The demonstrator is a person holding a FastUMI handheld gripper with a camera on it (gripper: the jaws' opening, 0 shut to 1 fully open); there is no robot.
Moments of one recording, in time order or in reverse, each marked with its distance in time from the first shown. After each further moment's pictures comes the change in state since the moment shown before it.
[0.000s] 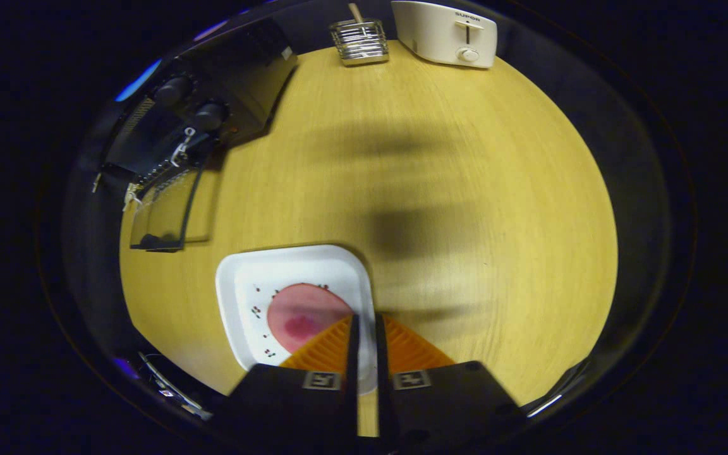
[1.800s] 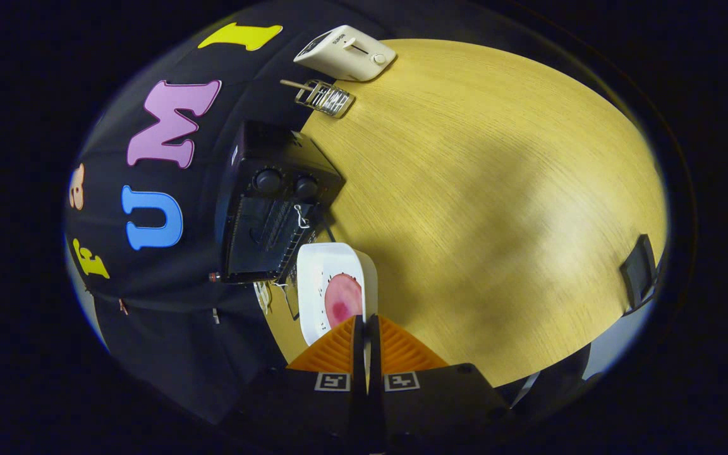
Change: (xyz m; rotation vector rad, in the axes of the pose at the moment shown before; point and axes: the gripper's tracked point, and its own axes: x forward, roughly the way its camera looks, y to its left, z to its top) arm -0.104 0.132 -0.025 0.697 -0.174 0.478
